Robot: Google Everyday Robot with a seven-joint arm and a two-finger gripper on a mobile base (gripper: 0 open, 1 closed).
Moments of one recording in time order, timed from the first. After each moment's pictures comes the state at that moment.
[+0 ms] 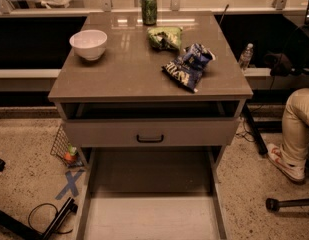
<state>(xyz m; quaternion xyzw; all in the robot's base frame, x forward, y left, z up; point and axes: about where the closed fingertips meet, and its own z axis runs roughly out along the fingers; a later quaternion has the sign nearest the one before) 0.256 -0.217 0.410 -0.52 0.75 0.27 0.31</state>
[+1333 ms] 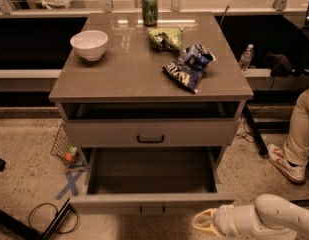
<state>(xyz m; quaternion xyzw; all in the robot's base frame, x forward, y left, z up) 0.380 -0.160 0.408 -0.54 0.72 0.29 0.32</state>
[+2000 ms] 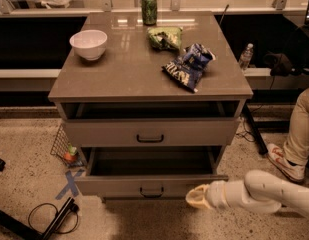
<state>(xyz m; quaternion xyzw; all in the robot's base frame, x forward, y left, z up) 0.454 -0.152 0.416 -0.54 0.72 0.29 0.34</state>
